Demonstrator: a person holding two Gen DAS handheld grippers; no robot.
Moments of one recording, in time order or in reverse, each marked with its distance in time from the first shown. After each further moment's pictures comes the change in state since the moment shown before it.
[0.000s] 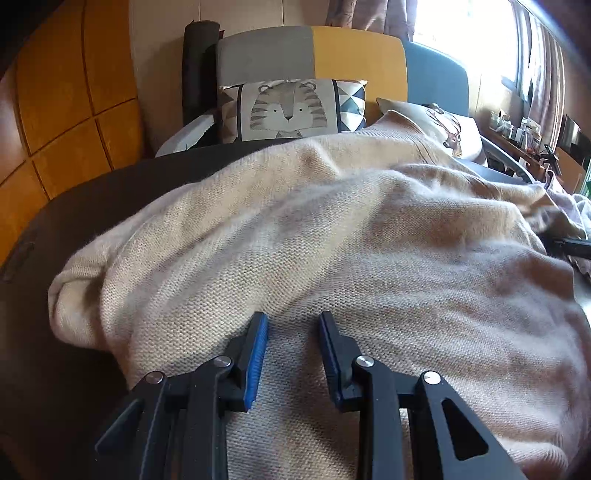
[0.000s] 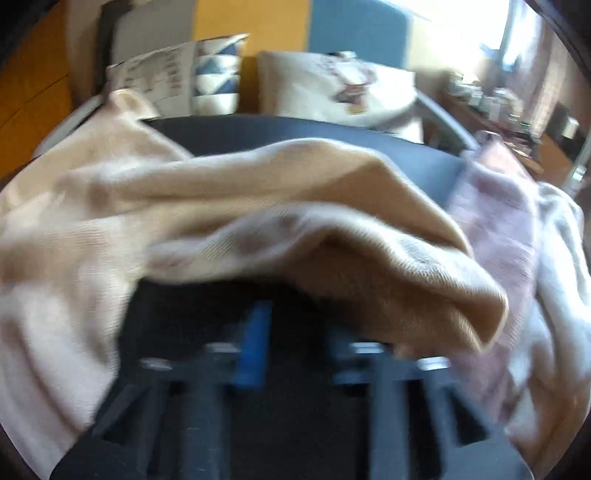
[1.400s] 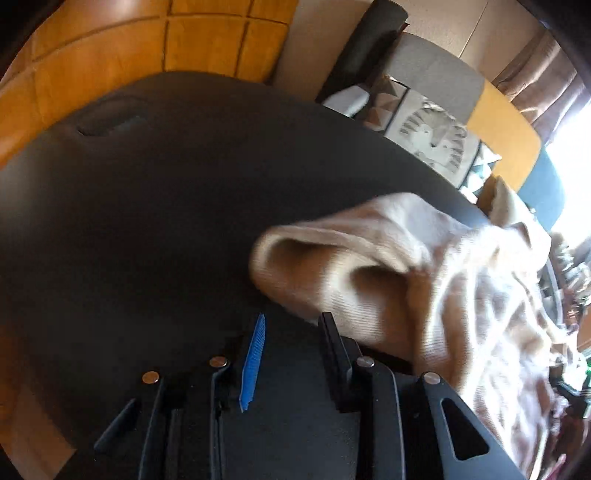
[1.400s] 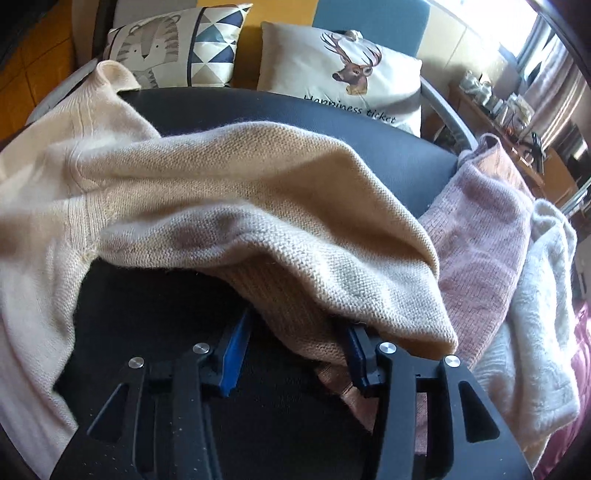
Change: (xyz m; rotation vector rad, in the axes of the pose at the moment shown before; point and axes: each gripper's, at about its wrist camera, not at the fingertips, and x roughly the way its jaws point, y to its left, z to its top) left arm -0.009 0.180 -0.023 -0.568 0.107 -0.027; right arm 0.019 -0.028 0.004 -0.054 0.116 -0.043
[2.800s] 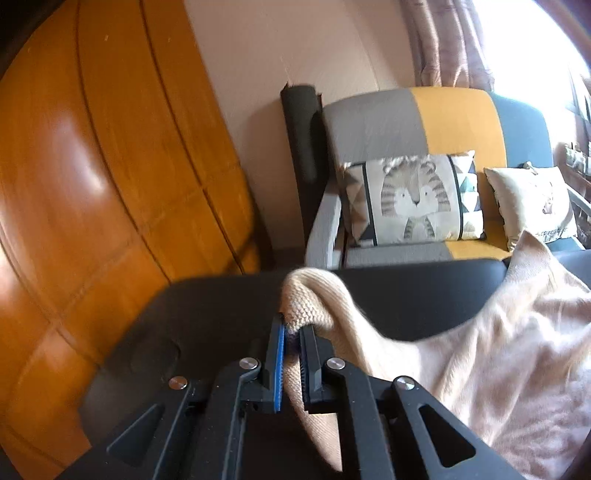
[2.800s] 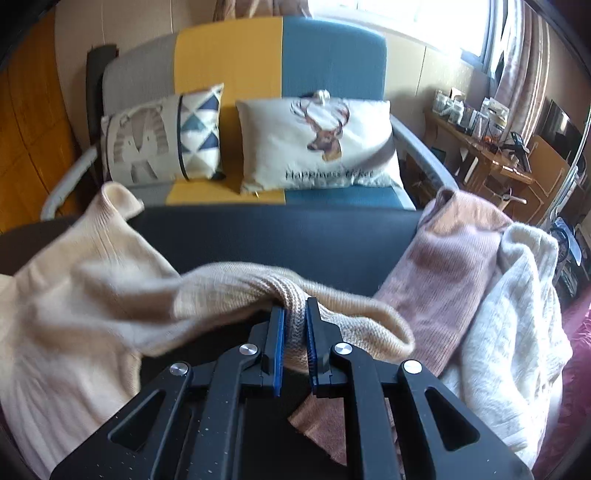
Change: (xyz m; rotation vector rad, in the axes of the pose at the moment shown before) left arm -0.074 -0.147 0.095 0.586 -0.446 0.361; right arm -0.092 -0.052 0.056 0.152 -0.241 0.084
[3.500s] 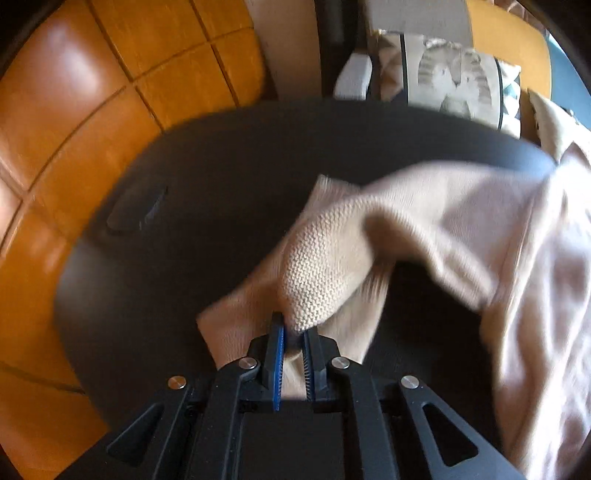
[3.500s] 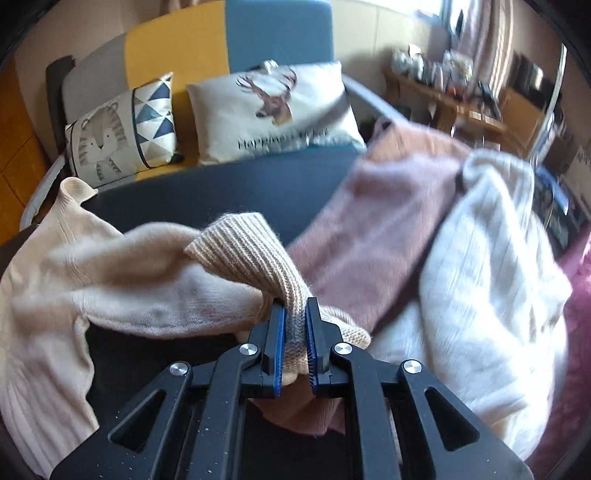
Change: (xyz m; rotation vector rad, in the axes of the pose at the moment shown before) left arm 0.089 0.037 -0.131 -0.100 0.519 -0.037; right arm 0.023 -0.075 -0.063 0.151 0.134 -0.017
